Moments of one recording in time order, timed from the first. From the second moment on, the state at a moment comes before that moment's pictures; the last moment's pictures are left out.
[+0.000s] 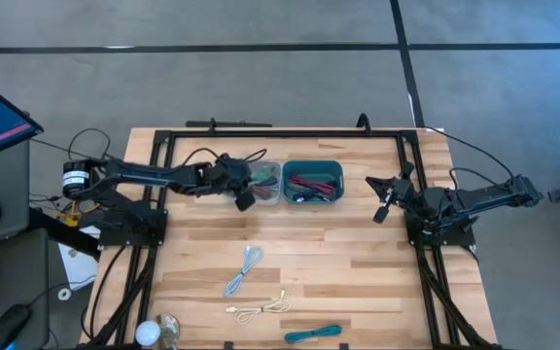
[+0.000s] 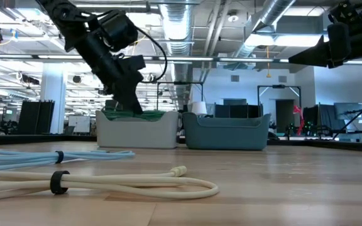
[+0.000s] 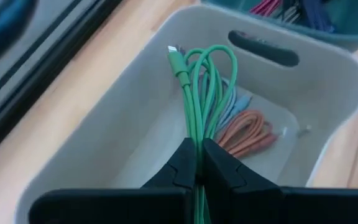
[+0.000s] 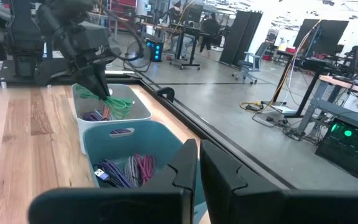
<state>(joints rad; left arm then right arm) 0.23 1.27 0.70 -0.08 -0.30 -0.04 0.23 0.23 0.15 -0.01 0.84 -0.13</state>
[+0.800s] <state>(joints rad) 0.26 1.27 0.60 0.11 -0.28 -0.11 0.23 0.23 0.15 -0.01 0.84 -0.13</state>
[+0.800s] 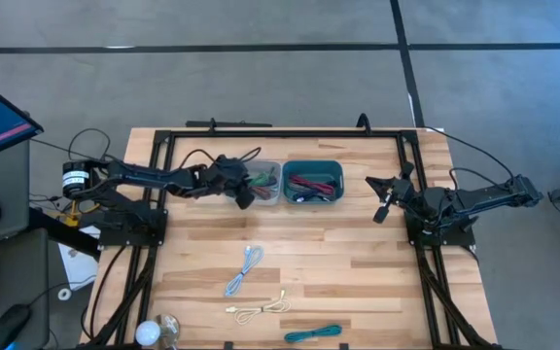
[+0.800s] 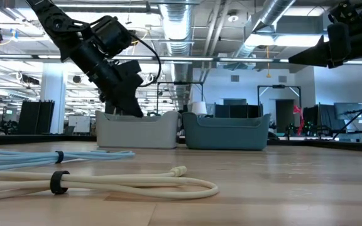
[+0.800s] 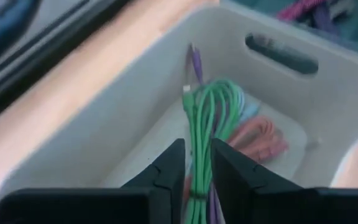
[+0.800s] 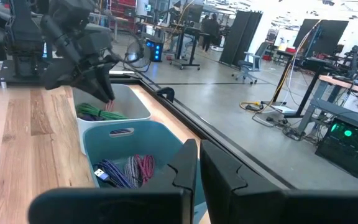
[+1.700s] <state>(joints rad) -0.15 1.01 0.60 0.04 -0.38 -0.29 0.23 0.23 0.15 -0.01 0.84 -0.13</state>
